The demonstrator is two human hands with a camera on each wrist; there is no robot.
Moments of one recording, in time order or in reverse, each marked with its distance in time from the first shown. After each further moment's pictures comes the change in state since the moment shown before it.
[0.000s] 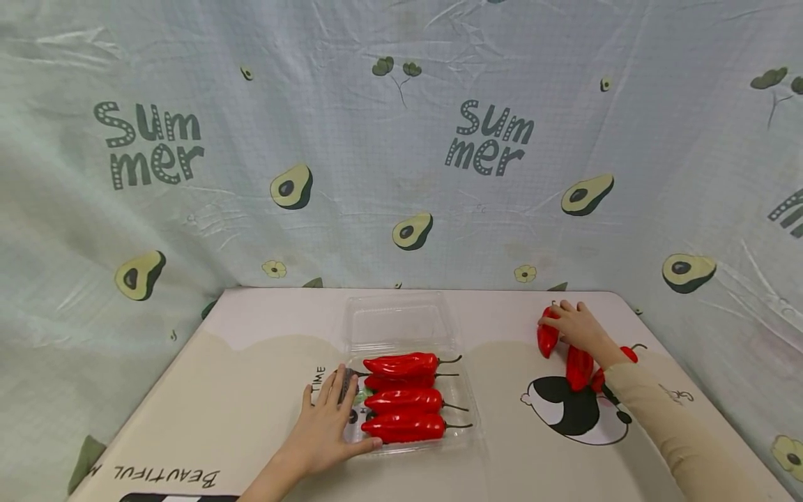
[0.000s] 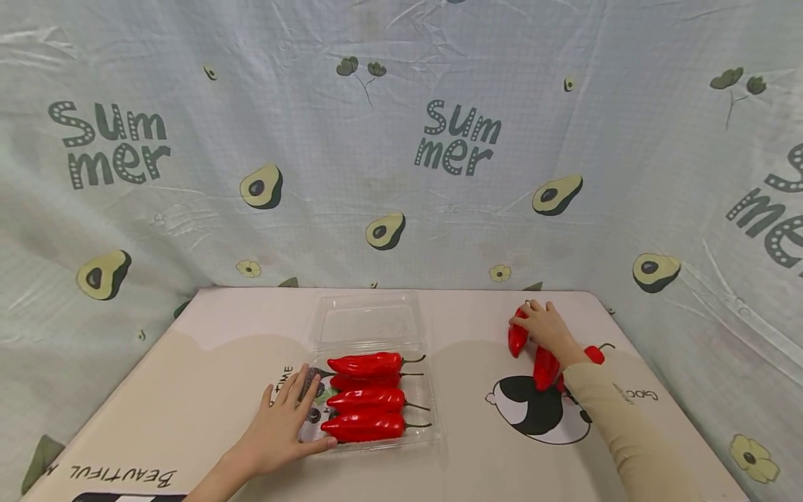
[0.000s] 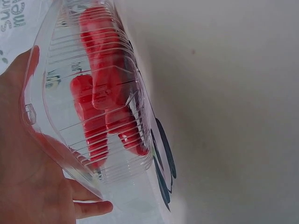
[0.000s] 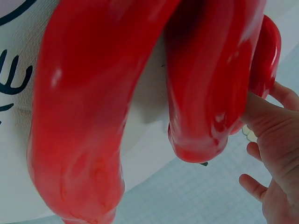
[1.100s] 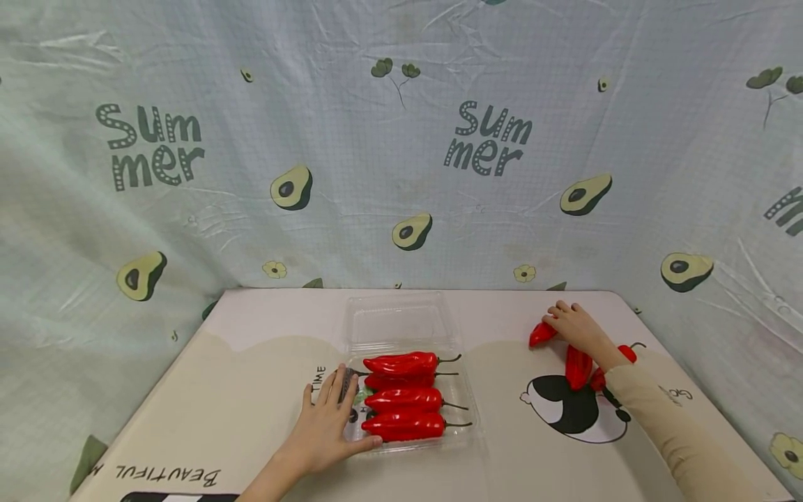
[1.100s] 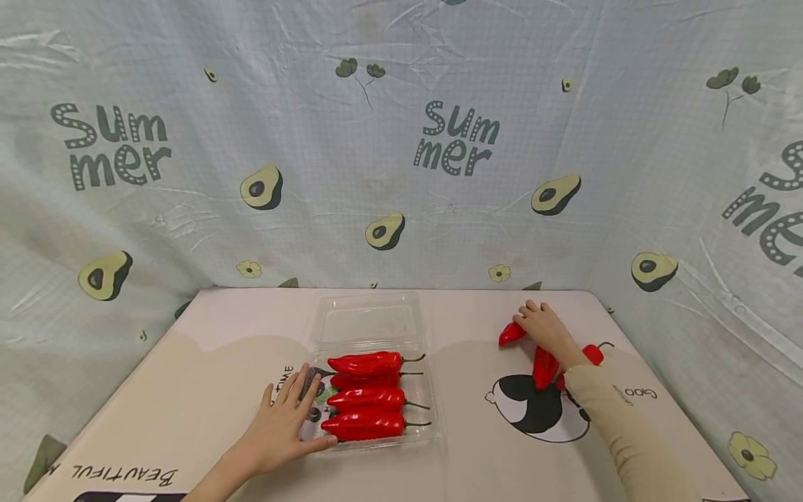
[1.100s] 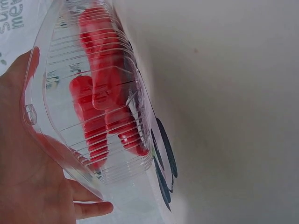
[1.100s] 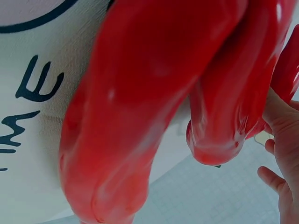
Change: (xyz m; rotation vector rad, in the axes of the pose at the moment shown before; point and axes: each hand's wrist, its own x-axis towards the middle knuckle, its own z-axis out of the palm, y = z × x) left_hand -0.001 0.000 -0.001 -0.014 0.000 -0.001; right_hand -0.001 0.000 0.007 -0.063 0.046 -0.026
